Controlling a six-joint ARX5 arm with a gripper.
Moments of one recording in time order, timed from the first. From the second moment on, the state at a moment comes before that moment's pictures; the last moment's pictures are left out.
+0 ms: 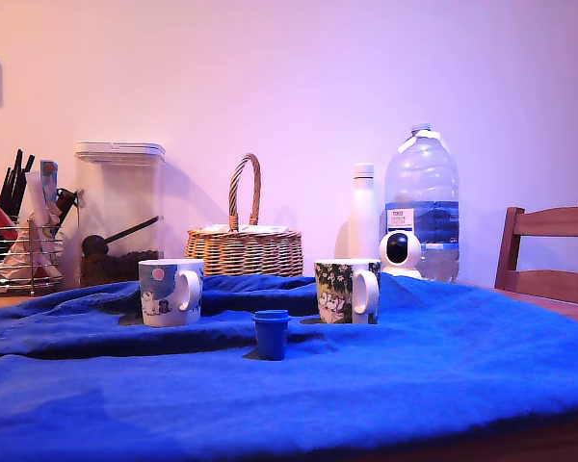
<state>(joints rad) 0.03 0.29 0.21 -0.20 0.30 -0.13</state>
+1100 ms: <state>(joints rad) -0.14 0.21 0.20 -0.21 0.44 -0.19</state>
